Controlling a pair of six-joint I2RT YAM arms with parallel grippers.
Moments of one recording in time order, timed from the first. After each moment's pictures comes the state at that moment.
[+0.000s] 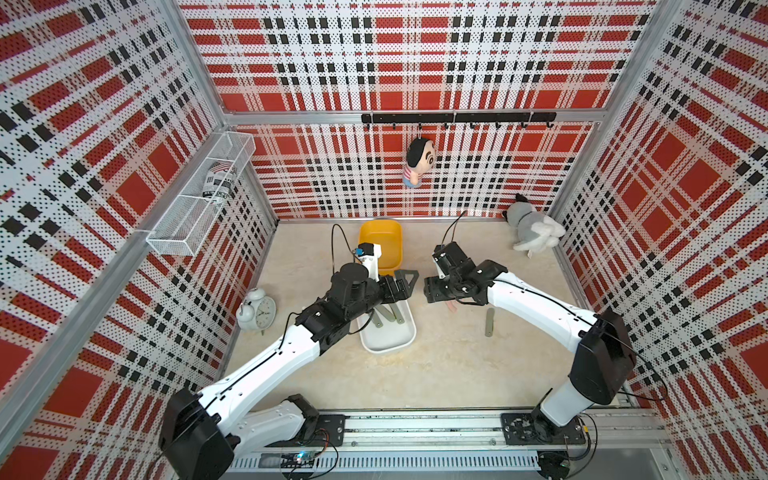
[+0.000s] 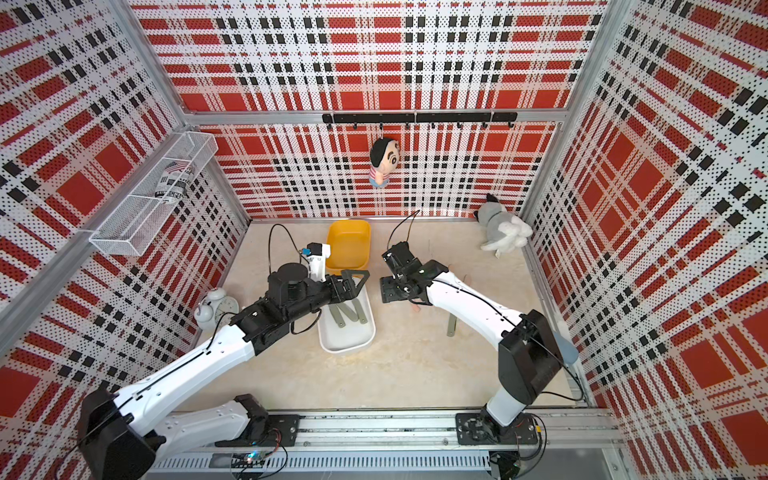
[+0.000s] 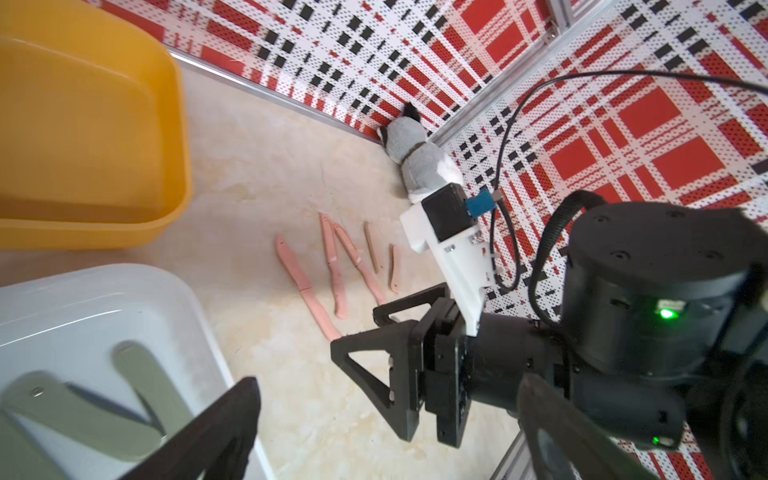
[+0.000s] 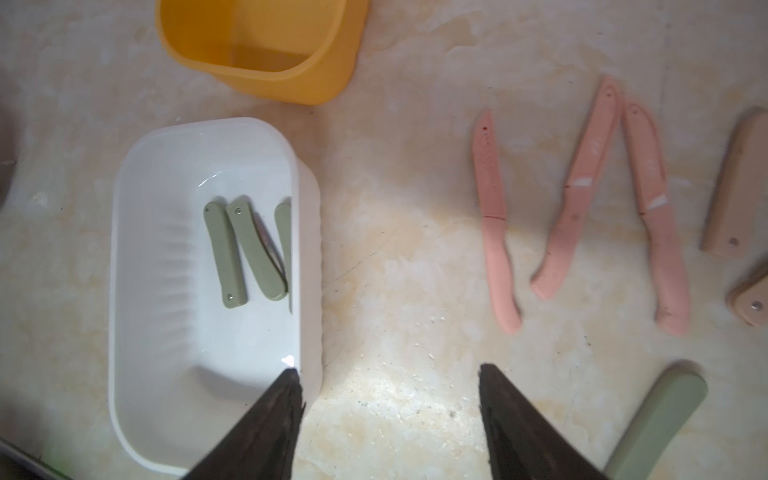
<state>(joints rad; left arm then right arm) -0.68 1.15 0.89 -0.06 0.13 -0.75 0.68 1.59 1.31 -0.71 0.08 0.48</state>
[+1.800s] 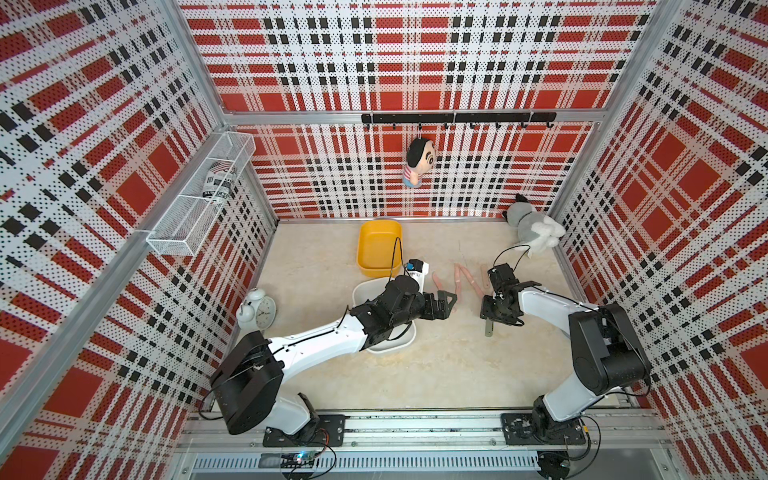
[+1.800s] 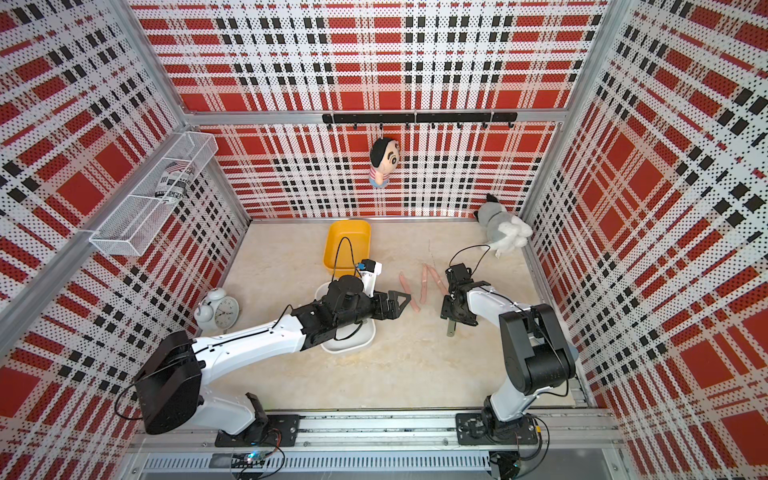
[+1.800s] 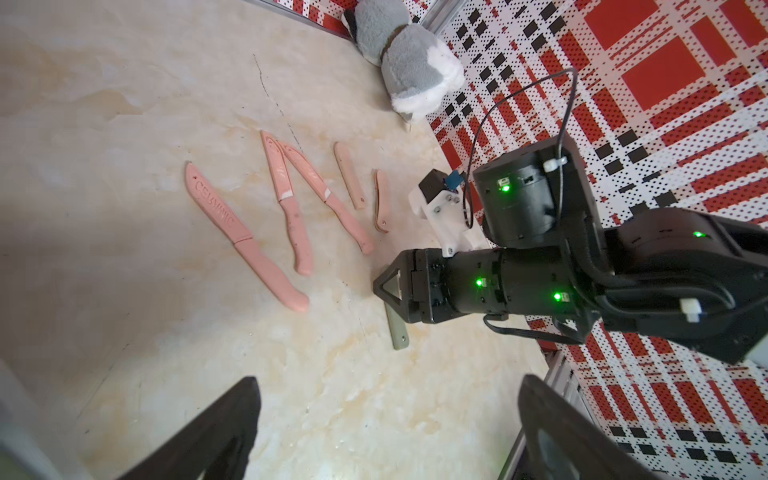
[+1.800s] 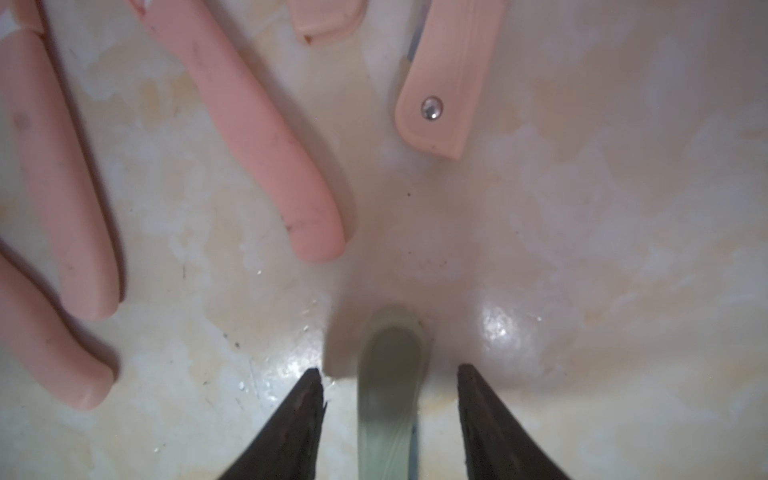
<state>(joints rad) -0.88 1.45 0.91 0.11 0.05 -0.70 0.24 1.63 0.89 -0.52 0.06 0.48</state>
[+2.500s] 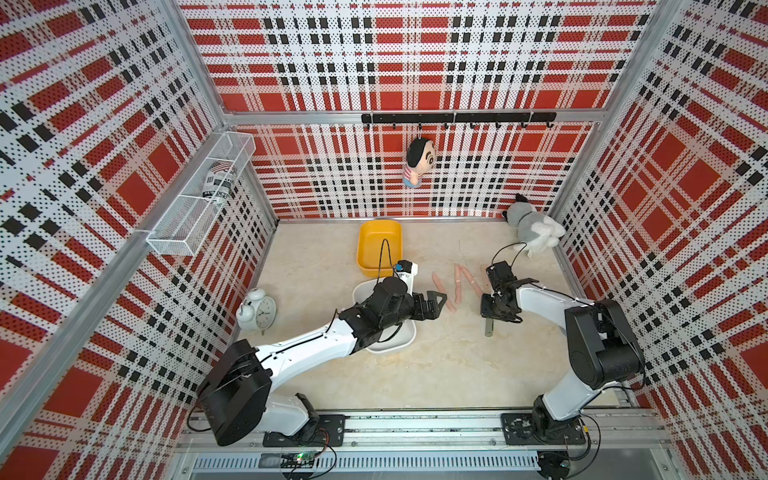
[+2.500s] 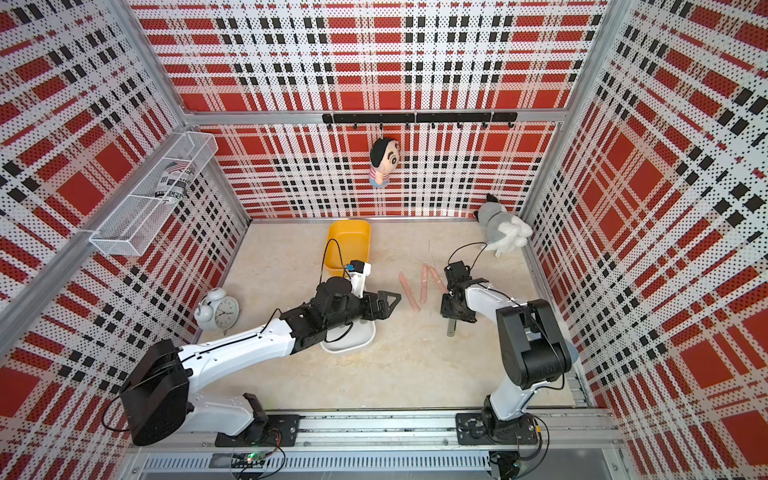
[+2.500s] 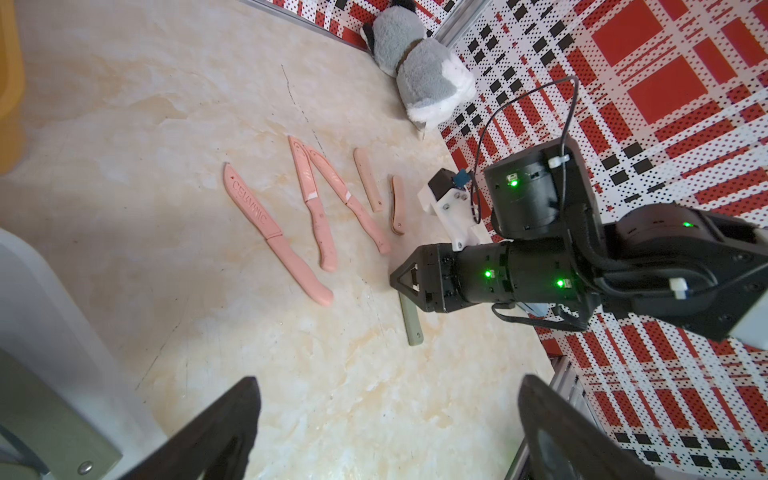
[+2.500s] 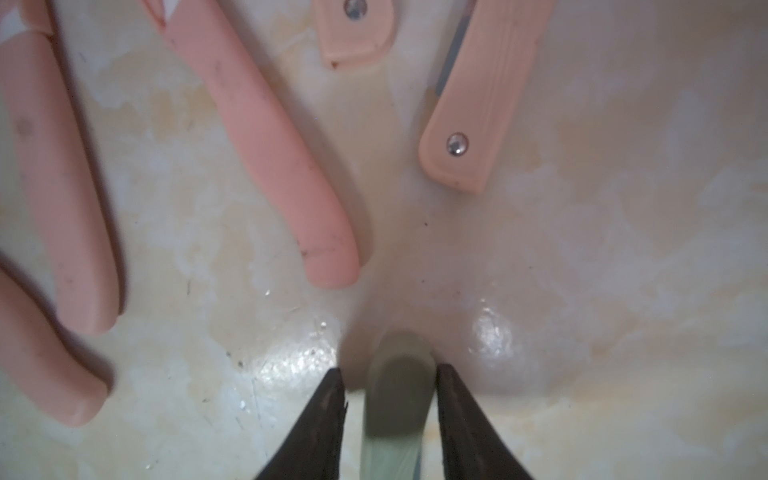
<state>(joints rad) -0.83 1.38 0.84 0.12 0.08 -0.70 0.24 1.67 0.92 -0.52 0.05 0.43</state>
